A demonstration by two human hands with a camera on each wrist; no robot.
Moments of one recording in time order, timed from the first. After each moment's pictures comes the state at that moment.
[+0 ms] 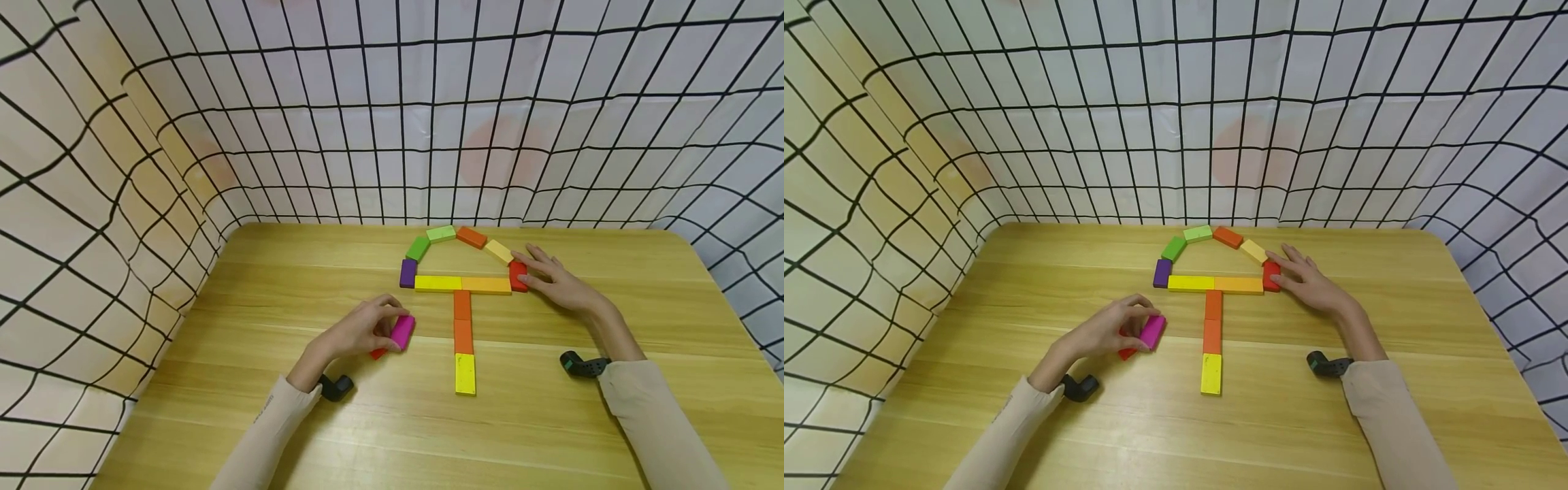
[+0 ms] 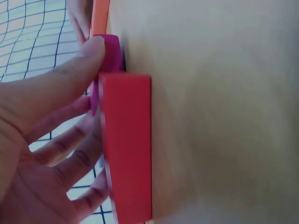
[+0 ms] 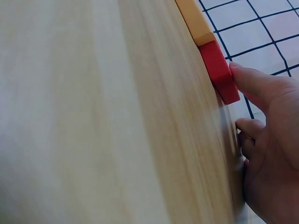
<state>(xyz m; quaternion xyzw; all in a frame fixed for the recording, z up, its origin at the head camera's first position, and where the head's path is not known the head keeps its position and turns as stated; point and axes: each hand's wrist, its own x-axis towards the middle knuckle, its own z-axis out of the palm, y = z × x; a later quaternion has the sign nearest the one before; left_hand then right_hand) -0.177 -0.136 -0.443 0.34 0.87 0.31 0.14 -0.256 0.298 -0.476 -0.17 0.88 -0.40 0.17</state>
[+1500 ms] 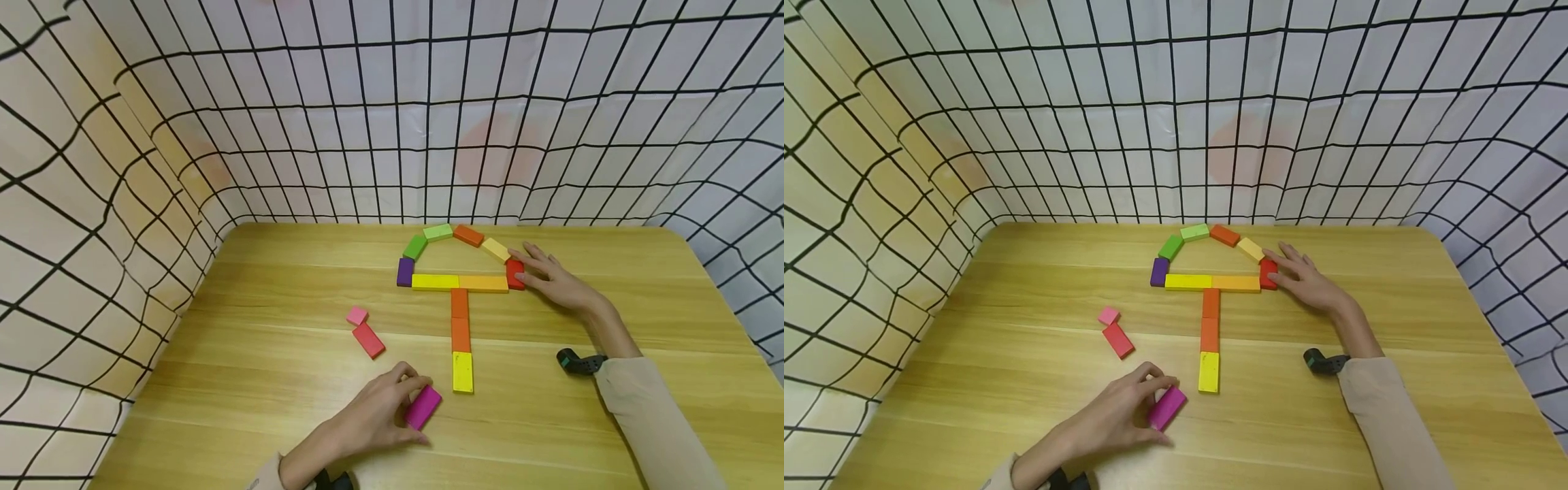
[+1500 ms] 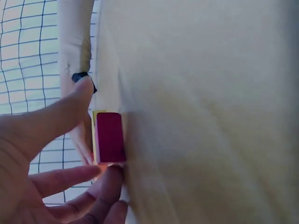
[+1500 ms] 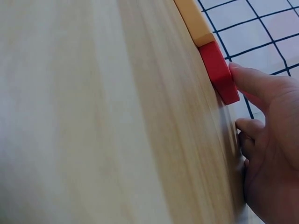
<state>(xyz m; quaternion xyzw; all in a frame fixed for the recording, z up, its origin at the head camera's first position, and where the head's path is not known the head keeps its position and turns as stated) -0.059 -0.098 -0.447 0.33 0.89 0.28 0.11 -0.253 0.298 -0.476 -0.16 0.87 -0.42 0.18</state>
